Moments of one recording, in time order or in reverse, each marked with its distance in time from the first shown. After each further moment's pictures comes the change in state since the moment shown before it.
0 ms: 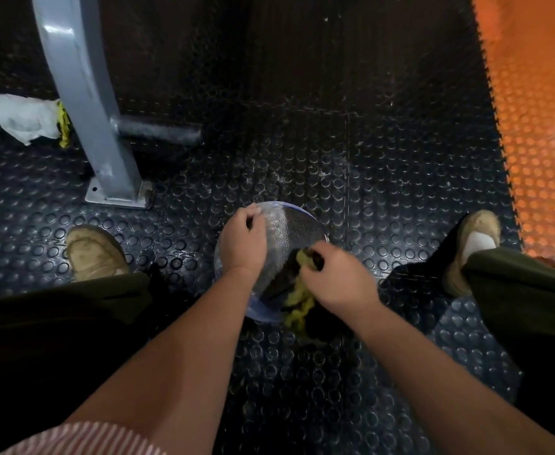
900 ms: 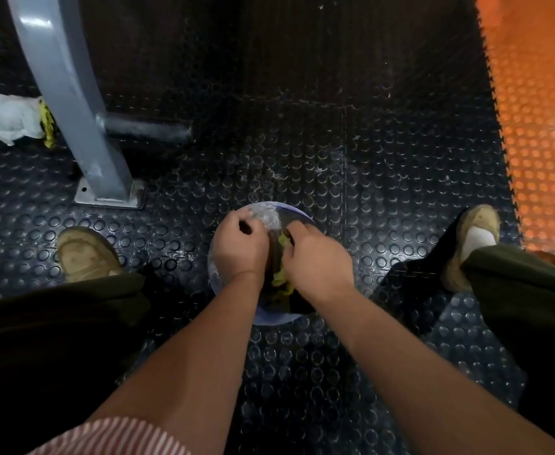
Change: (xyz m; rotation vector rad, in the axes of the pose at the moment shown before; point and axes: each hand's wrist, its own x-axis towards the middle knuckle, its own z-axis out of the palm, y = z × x) left_hand -0.005 -0.002 0.016 -0.008 0.254 -0.037; right_hand 0.029 -0.019 0.012 -0.185 0.150 -0.147
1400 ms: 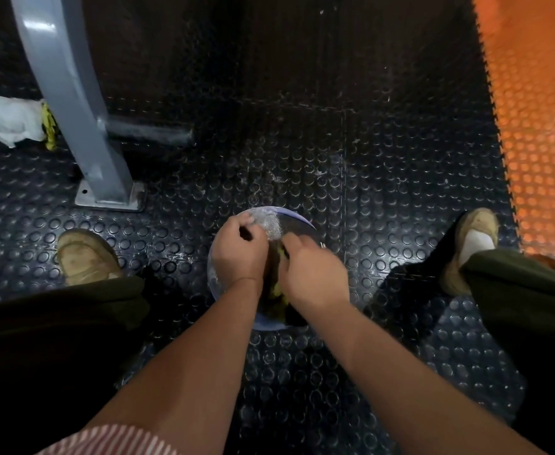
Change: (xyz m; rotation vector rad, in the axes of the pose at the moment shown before) left_hand -0.002 -0.005 -0.001 0.003 -0.003 0.016; right_hand -0.013 -0.007 0.005 -0.019 0.033 -0.018
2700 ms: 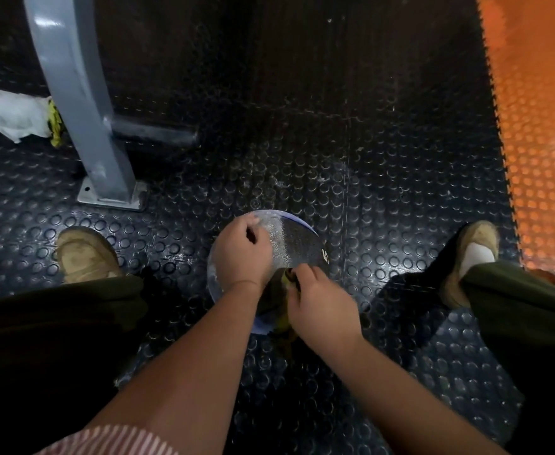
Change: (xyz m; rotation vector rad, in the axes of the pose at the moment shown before) left_hand 0.001 0.007 -0.002 0.071 -0.074 0.076; right_hand -0.031 0.011 -0.002 0.006 -0.175 0.009
